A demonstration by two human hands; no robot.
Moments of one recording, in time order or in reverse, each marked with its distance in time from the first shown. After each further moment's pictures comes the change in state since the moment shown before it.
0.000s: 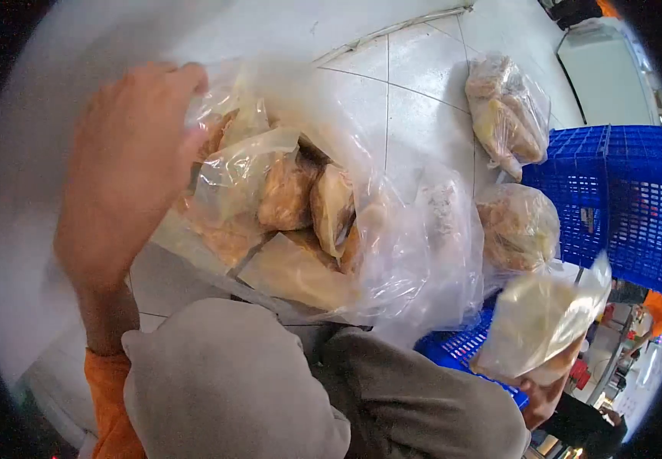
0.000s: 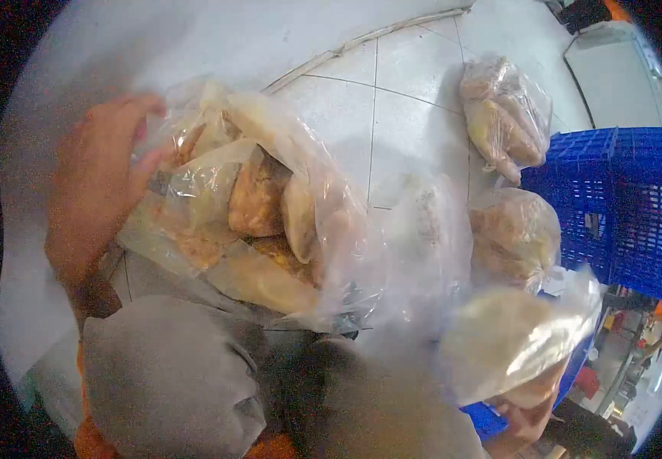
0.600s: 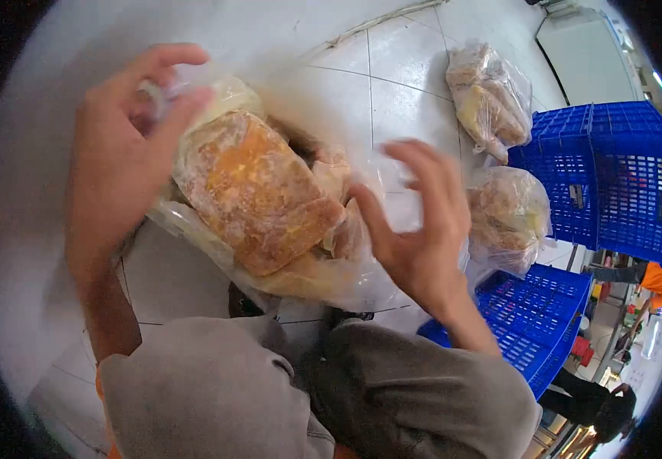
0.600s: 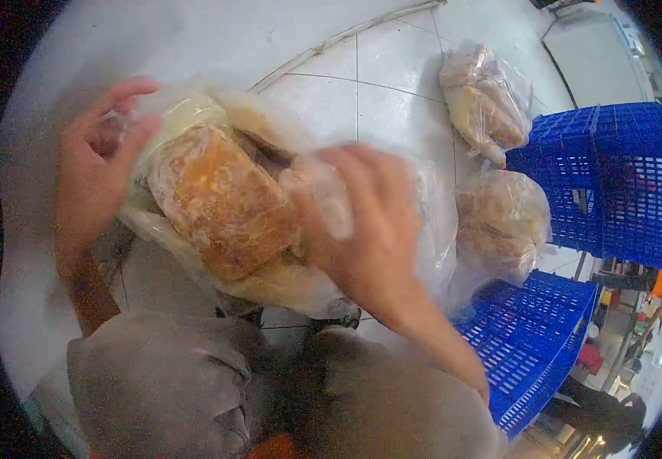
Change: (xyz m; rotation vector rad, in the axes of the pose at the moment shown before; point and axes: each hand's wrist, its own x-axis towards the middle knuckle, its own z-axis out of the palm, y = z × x) left_hand -0.009 -0.014 0.018 -0.961 -0.035 -0.378; right_hand 0.118 0.036 0.200 -0.867 -0.031 -1.075
